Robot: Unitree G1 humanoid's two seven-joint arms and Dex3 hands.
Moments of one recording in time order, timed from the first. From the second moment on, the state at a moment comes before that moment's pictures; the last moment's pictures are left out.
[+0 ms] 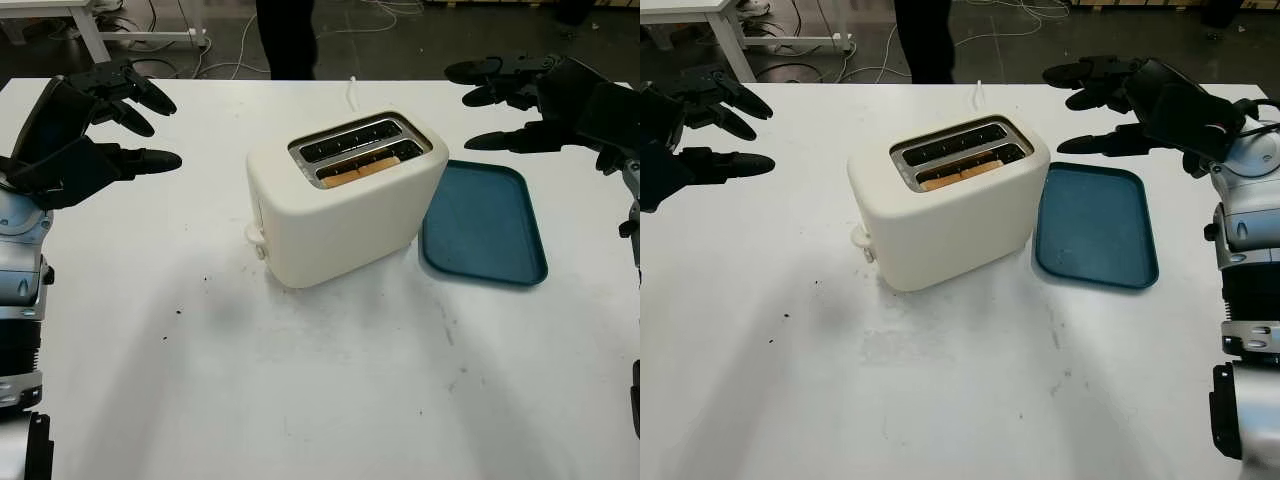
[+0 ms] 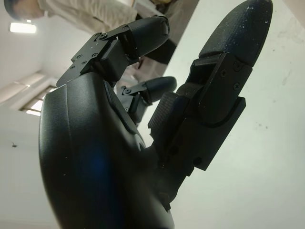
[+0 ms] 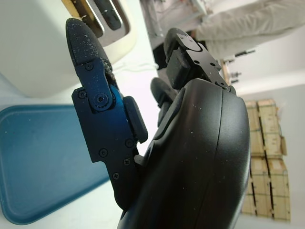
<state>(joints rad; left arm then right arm) -0.51 0.64 0.17 0.12 0.10 -0.10 -0.31 -0.76 -0.72 -0.03 0.34 -0.01 0.02 0.69</state>
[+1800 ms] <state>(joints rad) -0.51 0.64 0.17 0.12 0.10 -0.10 -0.31 -0.76 -0.71 -0.03 0.35 -0.01 0.02 0.70</state>
